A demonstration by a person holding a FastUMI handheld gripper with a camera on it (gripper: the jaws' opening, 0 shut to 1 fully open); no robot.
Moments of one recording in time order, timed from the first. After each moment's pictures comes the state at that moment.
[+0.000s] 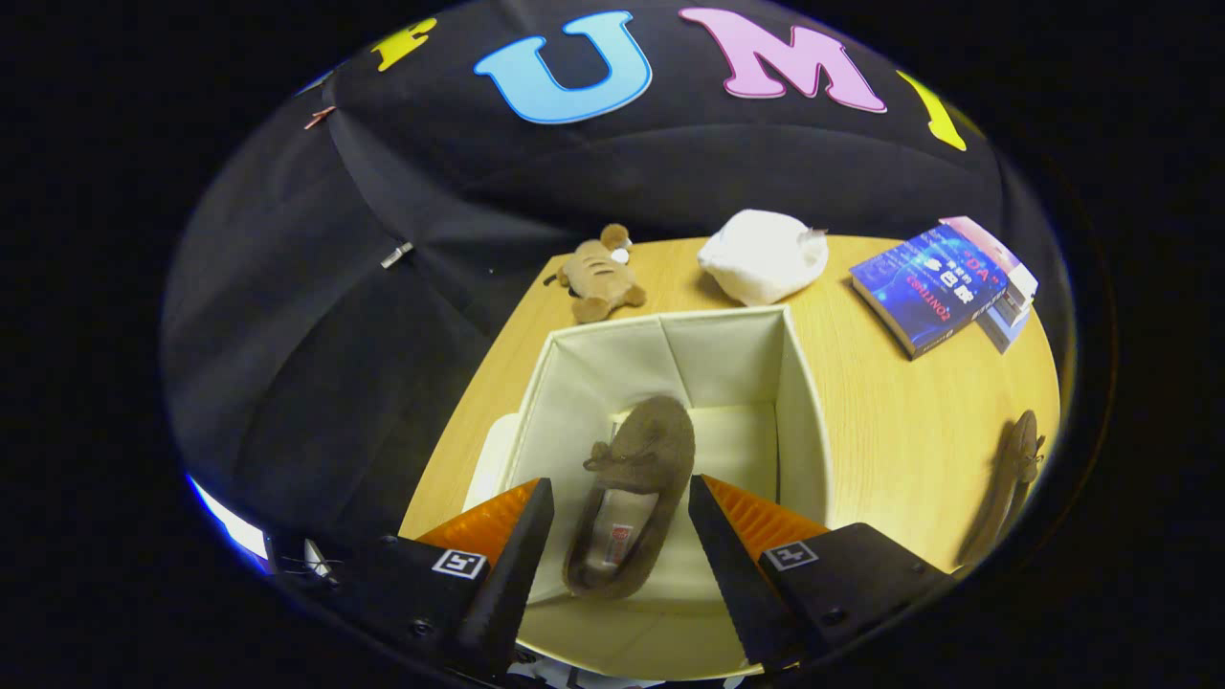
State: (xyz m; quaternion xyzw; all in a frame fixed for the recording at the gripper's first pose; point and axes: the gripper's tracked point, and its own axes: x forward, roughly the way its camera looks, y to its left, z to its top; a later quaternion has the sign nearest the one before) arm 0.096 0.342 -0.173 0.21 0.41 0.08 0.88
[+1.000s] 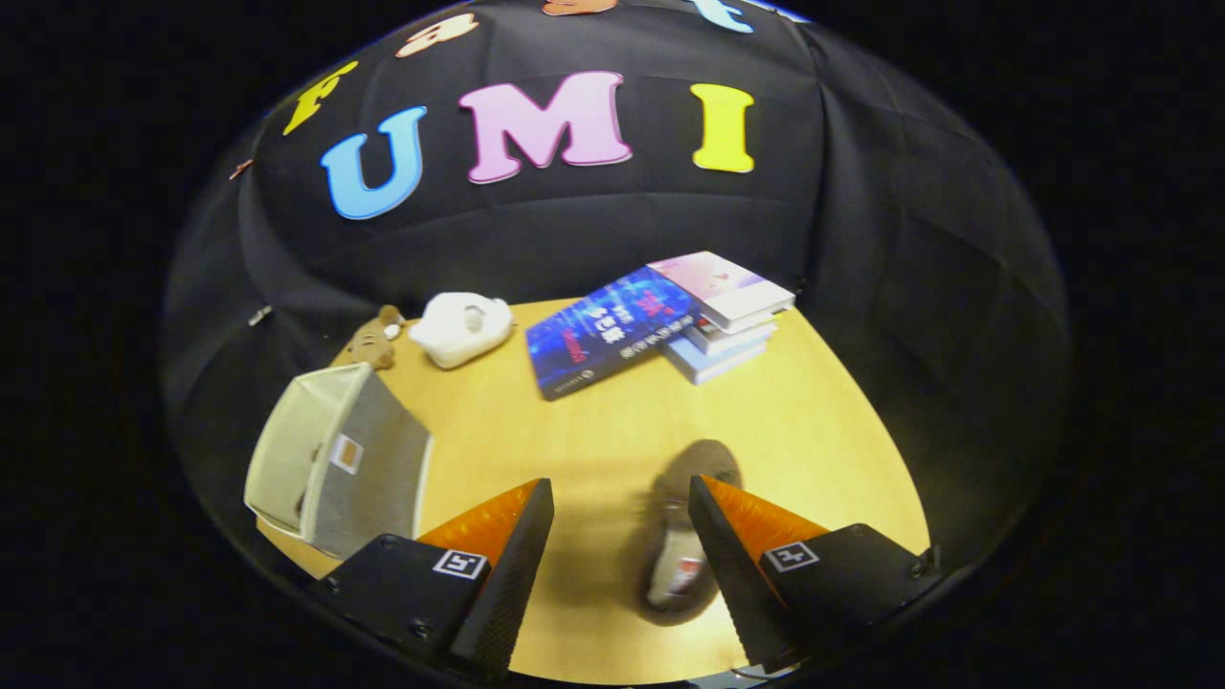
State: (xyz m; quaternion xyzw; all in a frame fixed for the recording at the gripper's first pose) arm -0.053 -0.050 -0.222 0.12 0.37 -0.15 0.91
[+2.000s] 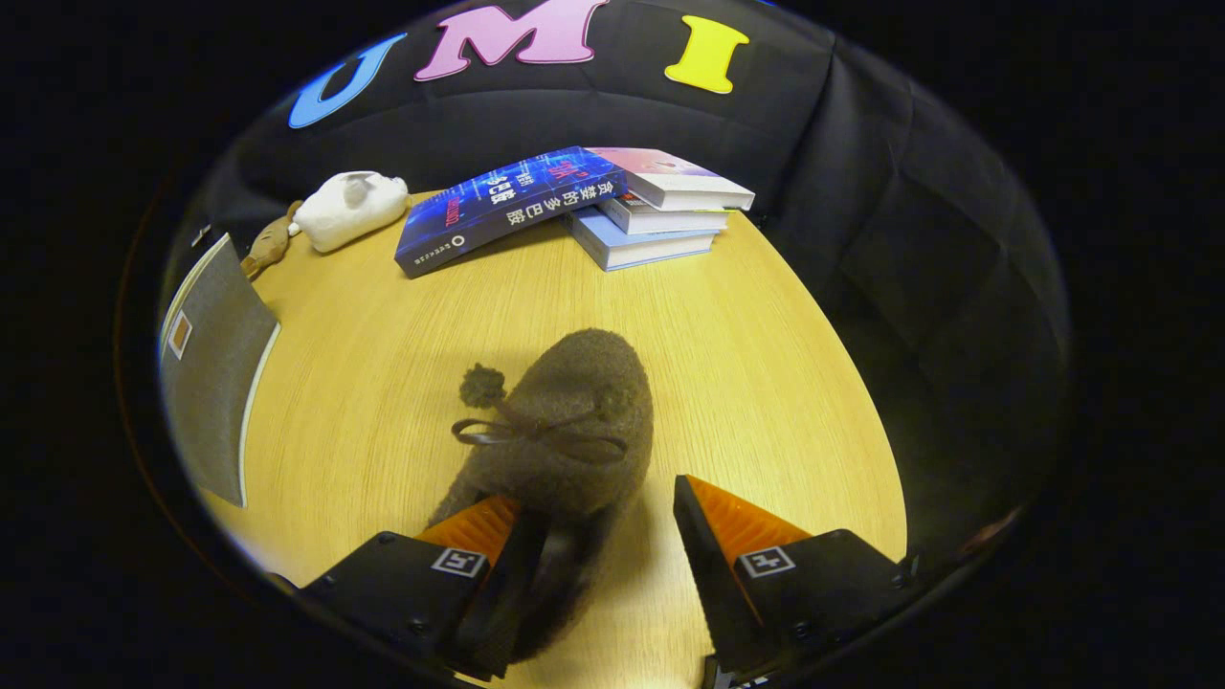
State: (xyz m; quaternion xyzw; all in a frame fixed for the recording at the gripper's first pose) arm -0.062 -0.108 -0.364 0.06 0.47 -0.18 0.86
